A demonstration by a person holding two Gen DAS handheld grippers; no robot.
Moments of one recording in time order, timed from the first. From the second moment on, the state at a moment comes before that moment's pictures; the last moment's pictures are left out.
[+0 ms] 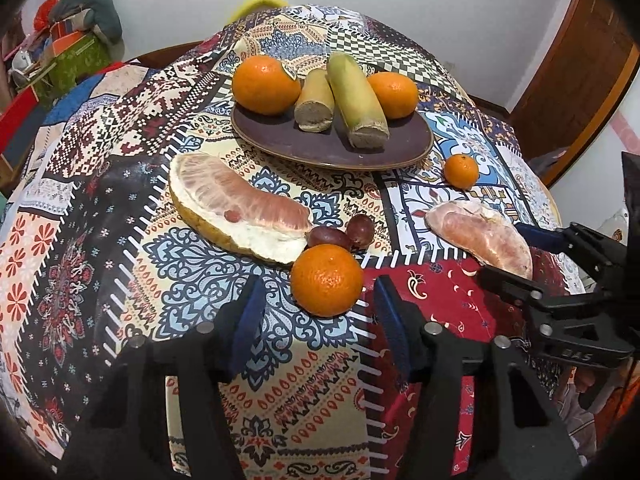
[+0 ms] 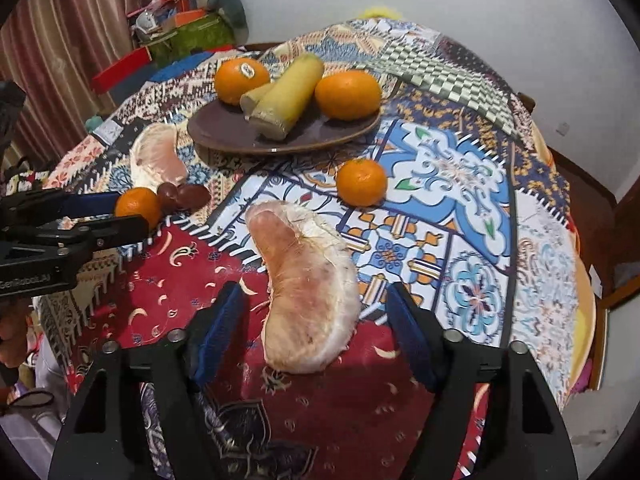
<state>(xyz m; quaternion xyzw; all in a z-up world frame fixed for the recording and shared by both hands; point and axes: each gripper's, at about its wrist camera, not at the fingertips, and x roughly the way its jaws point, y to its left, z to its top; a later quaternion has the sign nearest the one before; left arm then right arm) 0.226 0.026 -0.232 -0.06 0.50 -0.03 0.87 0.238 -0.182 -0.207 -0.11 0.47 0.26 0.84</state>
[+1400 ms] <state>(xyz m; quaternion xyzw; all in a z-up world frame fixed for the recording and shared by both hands) 0.239 0.036 -0.173 -0.04 0.43 -0.02 0.90 0.249 -0.174 -0.156 -0.08 0.40 0.28 0.87</state>
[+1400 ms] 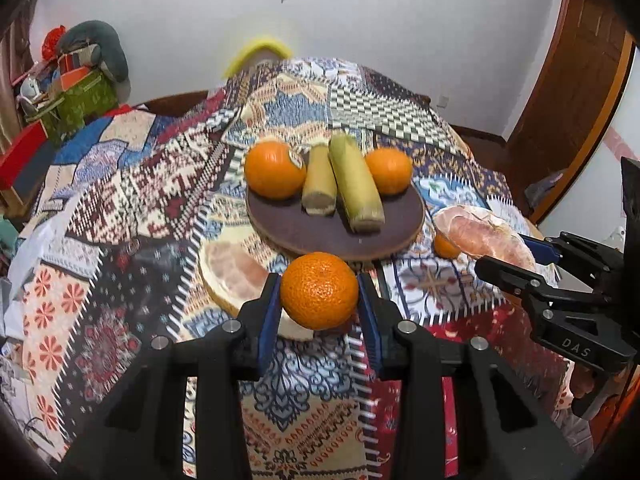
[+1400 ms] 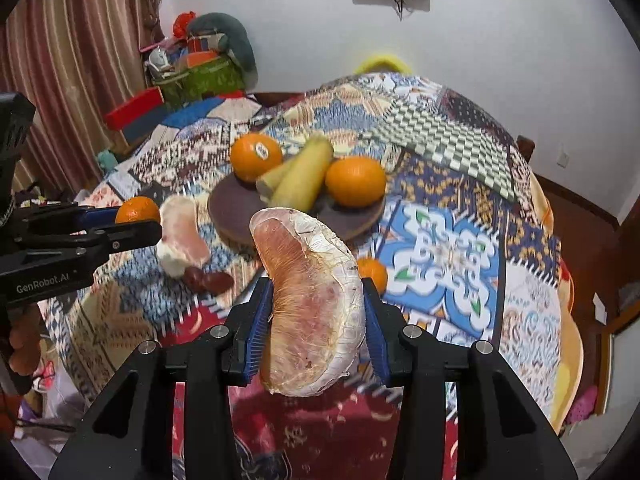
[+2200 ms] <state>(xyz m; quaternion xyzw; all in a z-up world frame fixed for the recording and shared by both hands) 0.307 0.052 -0.161 -0.04 0.40 -0.02 0.91 0.314 -0.155 -0.136 -0.07 0.36 0.28 0.89</state>
